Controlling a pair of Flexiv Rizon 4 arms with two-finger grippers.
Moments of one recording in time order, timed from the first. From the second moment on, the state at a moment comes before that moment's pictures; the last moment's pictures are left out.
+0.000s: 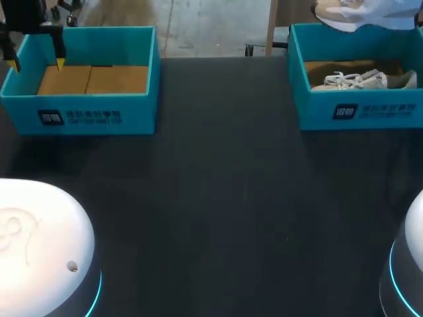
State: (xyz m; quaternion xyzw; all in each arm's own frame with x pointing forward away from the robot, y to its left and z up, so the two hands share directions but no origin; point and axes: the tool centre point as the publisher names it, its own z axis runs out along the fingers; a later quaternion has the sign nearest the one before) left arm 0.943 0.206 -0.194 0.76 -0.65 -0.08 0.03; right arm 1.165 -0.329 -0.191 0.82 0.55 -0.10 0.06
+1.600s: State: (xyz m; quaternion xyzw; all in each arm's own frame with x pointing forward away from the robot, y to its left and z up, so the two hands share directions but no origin) left arm 0.943 0.206 -0.195 0.76 -0.65 -0.08 0.03; right arm 1.133 -0.349 -0.281 0.83 0.54 -0.12 0.03
